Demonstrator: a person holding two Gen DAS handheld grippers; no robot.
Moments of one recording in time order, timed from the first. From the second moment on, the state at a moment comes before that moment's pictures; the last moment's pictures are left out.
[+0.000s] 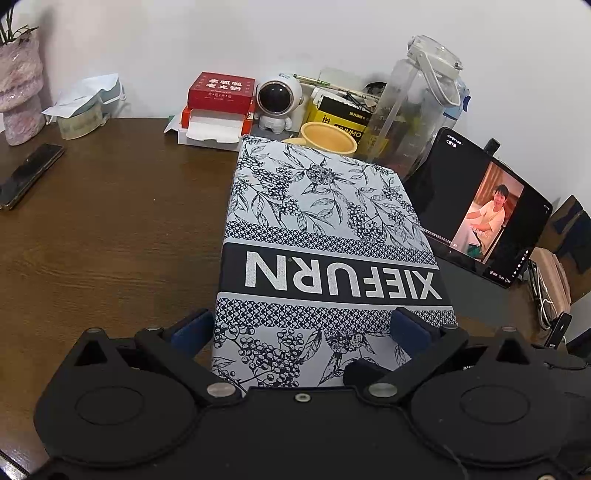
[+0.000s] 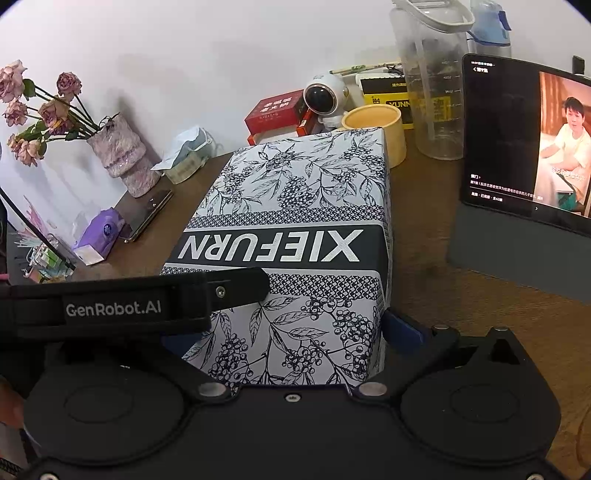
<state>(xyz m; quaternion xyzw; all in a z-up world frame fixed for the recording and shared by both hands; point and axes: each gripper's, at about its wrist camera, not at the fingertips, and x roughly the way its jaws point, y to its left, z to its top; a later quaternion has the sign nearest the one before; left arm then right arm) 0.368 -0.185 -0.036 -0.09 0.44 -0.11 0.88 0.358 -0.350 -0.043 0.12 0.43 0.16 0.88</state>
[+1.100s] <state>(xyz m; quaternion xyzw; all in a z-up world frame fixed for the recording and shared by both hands) 0.359 -0.184 -0.055 -0.06 0.44 -0.13 0.89 0.349 -0.357 -0.059 0.12 0.43 0.16 0.88</state>
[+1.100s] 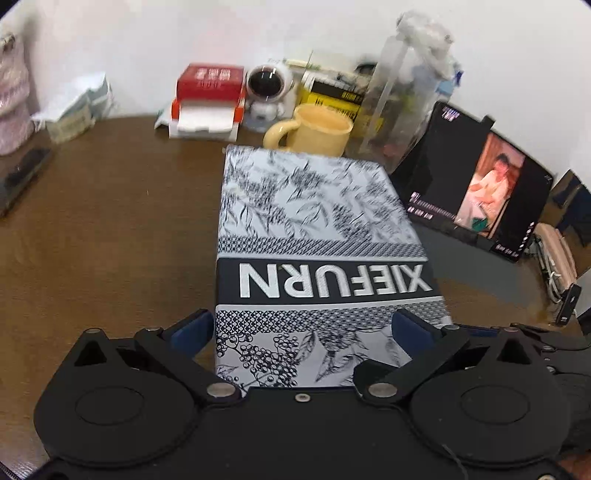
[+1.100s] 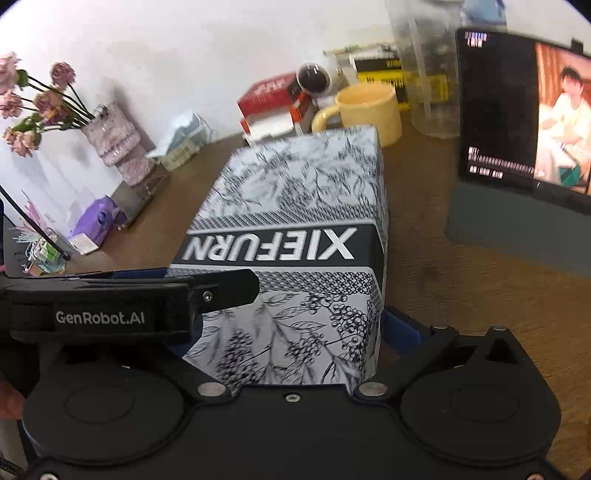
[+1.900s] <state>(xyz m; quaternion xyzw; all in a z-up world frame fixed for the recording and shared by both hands) 0.154 -0.142 0.020 -0.03 0.38 -0.11 0.92 0.148 -0.341 0.010 0.06 0.38 0.14 0.91</state>
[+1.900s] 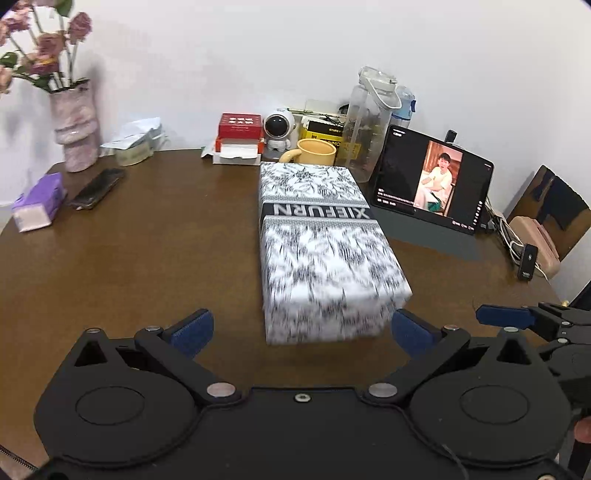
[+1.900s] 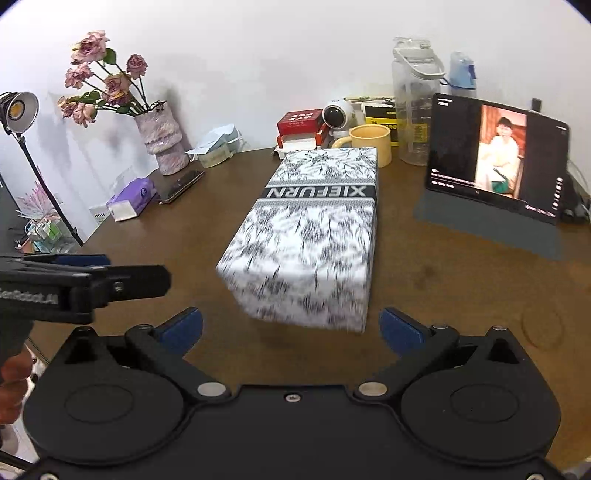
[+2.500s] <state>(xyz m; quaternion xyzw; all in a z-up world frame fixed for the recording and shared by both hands) 0.008 -0.125 0.032 -0.03 0.36 -0.06 0.93 0.012 -0.318 0.025 0.03 0.37 0.14 0.92</state>
